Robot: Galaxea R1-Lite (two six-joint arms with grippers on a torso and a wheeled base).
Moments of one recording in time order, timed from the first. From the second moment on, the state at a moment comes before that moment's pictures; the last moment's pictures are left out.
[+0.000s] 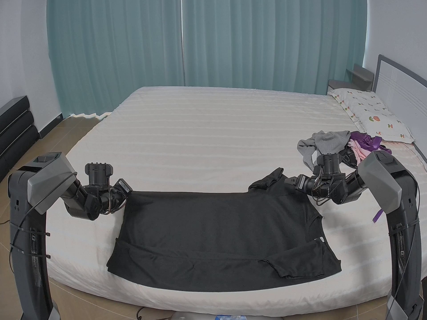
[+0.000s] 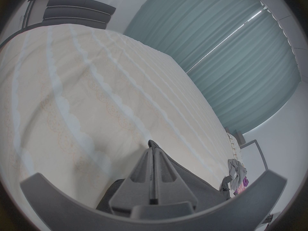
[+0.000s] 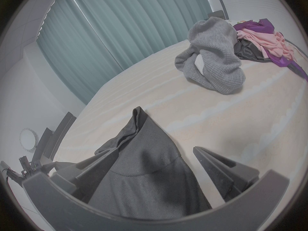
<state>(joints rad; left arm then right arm) 0.00 2.46 -1.18 -0.70 -0.08 -0.82 0.10 2.62 -1.54 -0.48 0.17 0.44</state>
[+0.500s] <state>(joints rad) 0.00 2.46 -1.18 -0.69 -0.08 -0.82 0.07 2.66 -1.59 -0.45 0.17 0.45</state>
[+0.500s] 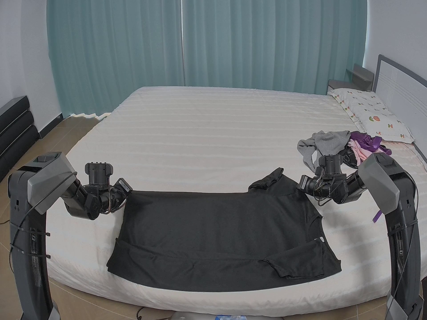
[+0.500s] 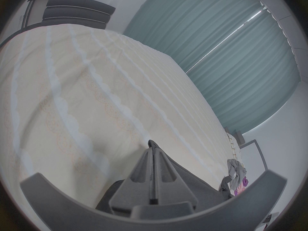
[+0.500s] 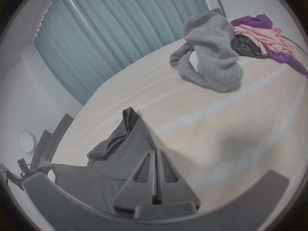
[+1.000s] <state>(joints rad) 0.01 2.42 -1.18 -0.70 -0.07 -0.82 0.05 2.58 -1.55 -0.48 0.18 0.55</state>
